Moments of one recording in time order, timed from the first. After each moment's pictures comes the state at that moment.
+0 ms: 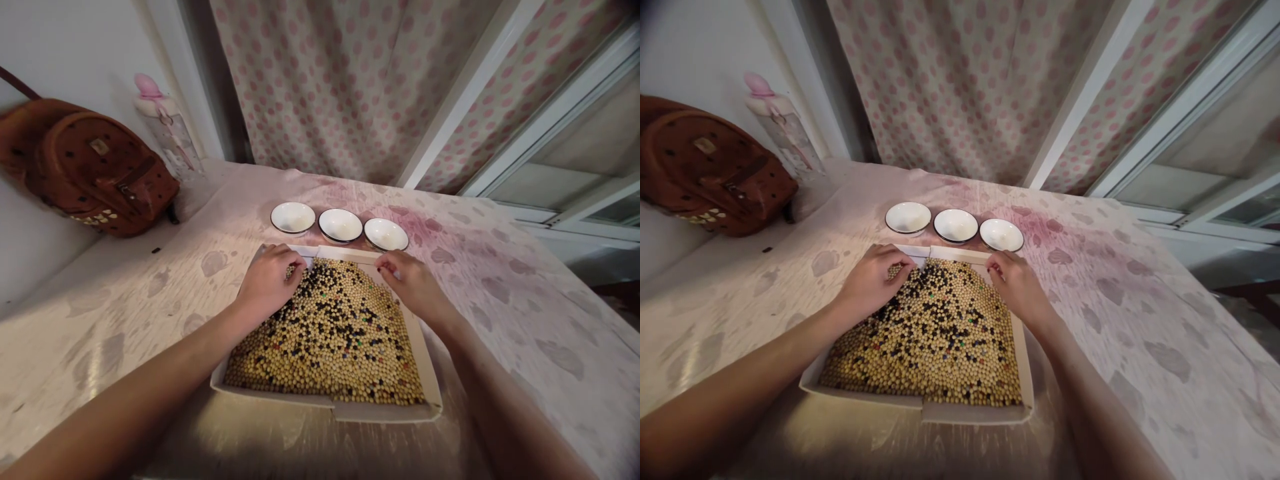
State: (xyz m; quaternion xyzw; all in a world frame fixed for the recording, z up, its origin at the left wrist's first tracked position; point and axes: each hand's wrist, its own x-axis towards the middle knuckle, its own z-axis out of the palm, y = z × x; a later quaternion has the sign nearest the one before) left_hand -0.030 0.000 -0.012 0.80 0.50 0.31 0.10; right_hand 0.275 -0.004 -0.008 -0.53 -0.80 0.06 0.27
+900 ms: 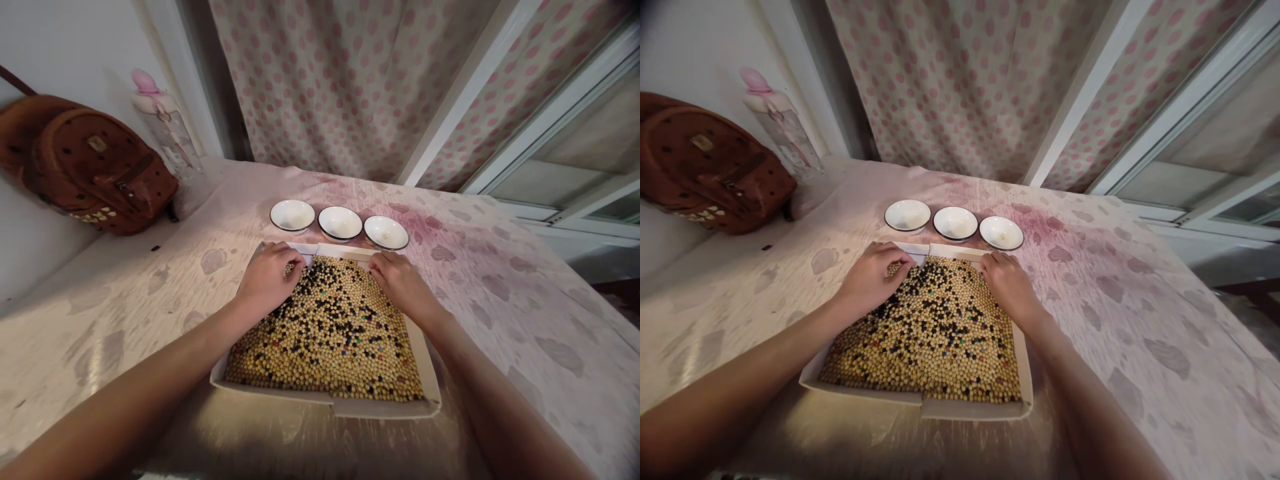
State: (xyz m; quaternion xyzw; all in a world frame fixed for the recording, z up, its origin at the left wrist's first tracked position) left_hand -0.030 0.001 -0.013 0.80 0.50 0.30 0.11; right_hand 0.268 0.003 -0.023 -0.51 -0.85 -0.07 0.14
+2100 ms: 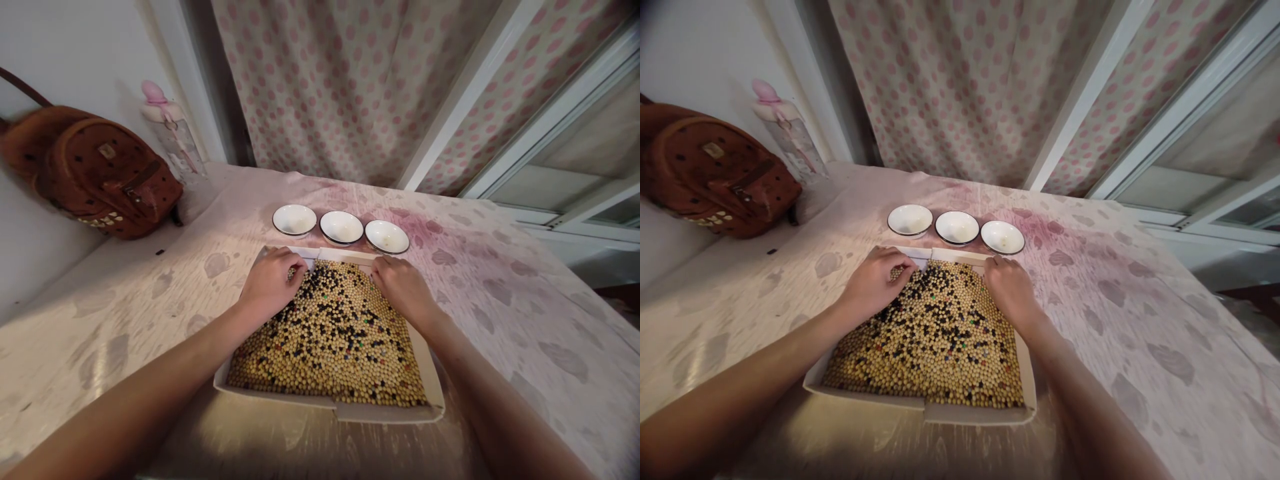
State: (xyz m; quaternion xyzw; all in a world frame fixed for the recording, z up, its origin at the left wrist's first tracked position) left_hand -0.029 0.000 -0.011 0.80 0.51 0.30 0.12; right_hand 0.254 0.001 -0.016 -0.58 -0.80 -0.14 0.01
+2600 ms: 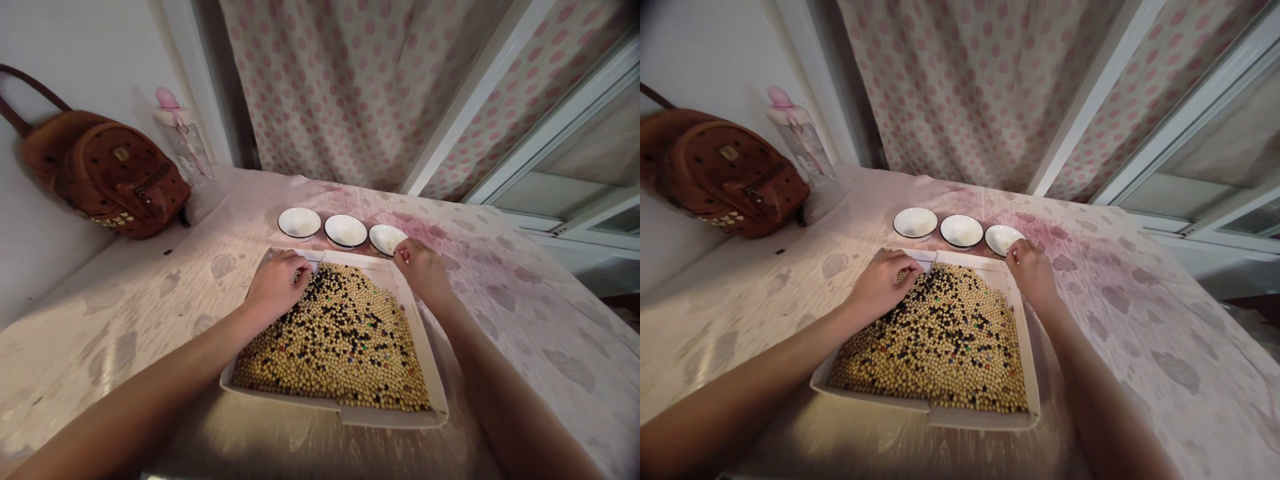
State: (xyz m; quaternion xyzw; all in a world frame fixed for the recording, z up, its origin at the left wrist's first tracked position) left_hand -0.030 0.001 -0.012 0.80 0.51 0.29 0.12; right_hand 0.299 0.040 -0.020 -0.60 -0.75 -0.12 0.25
